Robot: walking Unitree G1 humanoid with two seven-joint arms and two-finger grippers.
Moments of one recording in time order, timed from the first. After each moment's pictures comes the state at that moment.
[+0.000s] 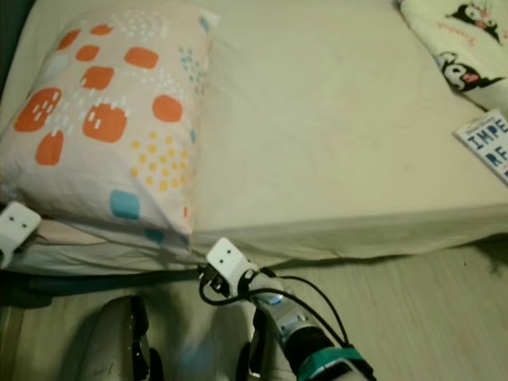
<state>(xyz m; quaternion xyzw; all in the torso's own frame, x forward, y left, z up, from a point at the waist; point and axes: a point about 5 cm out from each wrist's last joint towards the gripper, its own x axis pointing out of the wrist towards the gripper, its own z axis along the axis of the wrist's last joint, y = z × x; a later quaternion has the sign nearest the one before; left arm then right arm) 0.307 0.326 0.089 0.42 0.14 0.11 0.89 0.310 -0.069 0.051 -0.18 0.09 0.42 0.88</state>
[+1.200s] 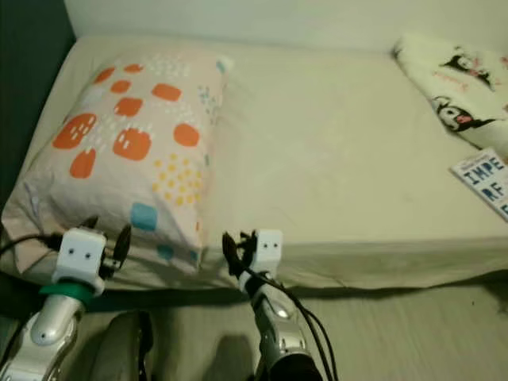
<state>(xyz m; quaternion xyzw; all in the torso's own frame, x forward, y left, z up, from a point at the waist) 0.265 0.187 0.118 0.15 -0.05 0.01 0.99 0.313 -0.090 0.058 0.15 0.05 0.14 0.98</state>
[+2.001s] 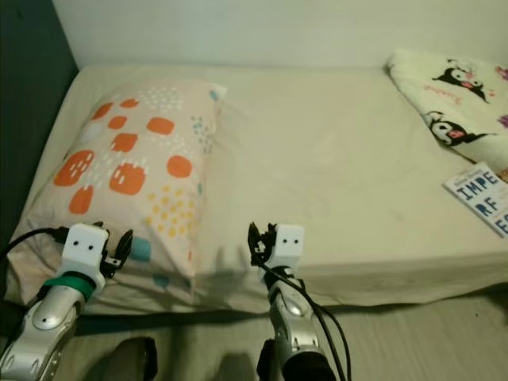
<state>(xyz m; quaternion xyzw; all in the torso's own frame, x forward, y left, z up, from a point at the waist) 0.282 0.192 0.107 0.14 0.01 -0.02 0.99 0.313 -0.118 0.071 0.09 -0.01 0.08 0.99</state>
